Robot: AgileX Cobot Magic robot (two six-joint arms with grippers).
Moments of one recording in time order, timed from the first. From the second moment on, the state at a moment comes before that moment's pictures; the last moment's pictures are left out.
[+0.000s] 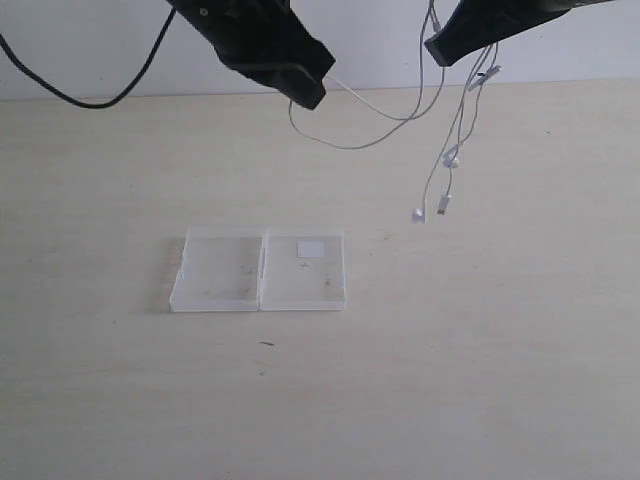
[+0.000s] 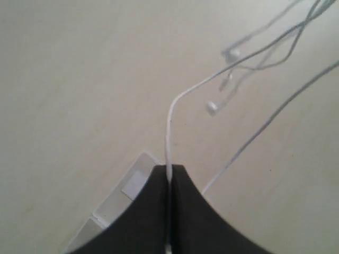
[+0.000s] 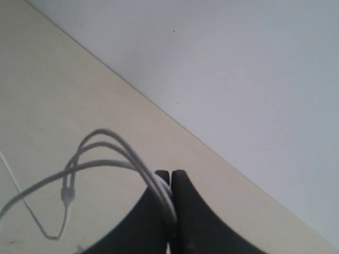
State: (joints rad) left arm -0.39 1.94 -1.75 -0.46 1.00 0.55; right arm 0.55 1.41 -1.10 -0.86 0.47 0.42
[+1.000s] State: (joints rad) left arm -0.31 1.98 -1.52 -1.18 0.95 1.34; right arm 0.55 1.41 -1.10 -0.83 0.41 0.43
